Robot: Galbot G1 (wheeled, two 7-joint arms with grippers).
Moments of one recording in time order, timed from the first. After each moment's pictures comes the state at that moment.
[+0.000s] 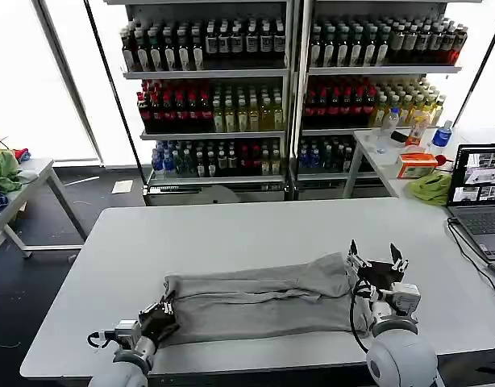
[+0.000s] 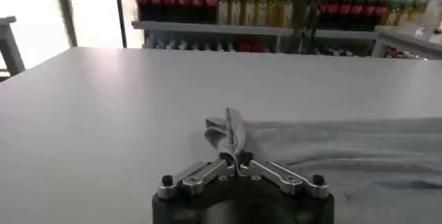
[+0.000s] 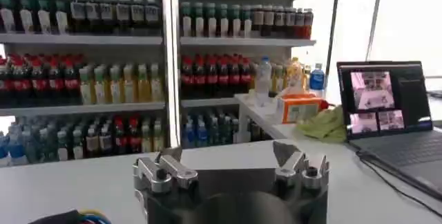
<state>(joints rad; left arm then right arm) 1.39 -1.31 -0.49 -1.91 -0.32 0.41 -0.08 -1.26 1.26 0.46 2.16 0.34 -0.50 0.44</state>
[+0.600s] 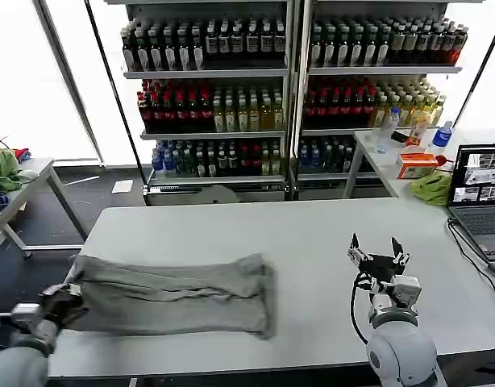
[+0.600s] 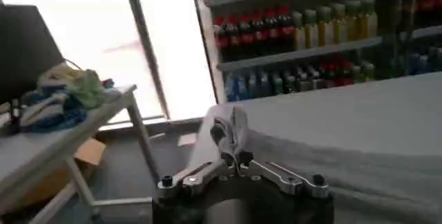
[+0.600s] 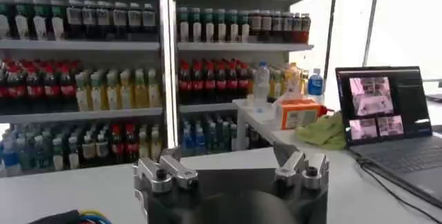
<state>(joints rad) 1.43 -0.97 -0.87 -1.85 -0.44 0.38 -0.02 -1.24 1.26 0.47 2.15 0.35 -0.50 0.45</state>
